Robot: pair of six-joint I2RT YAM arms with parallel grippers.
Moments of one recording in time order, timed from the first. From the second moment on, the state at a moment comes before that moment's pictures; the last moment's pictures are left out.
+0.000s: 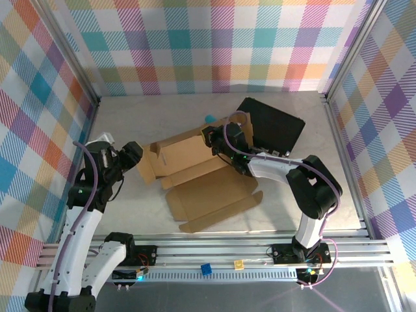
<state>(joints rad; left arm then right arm) -0.08 0.80 0.89 -0.64 0.01 -0.70 0.70 1.79 1.05 0.52 -0.05 1.66</state>
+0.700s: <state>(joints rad) 0.05 0.96 0.98 -0.66 -0.01 -0.73 0.67 1.91 0.98 0.94 -0.22 1.63</state>
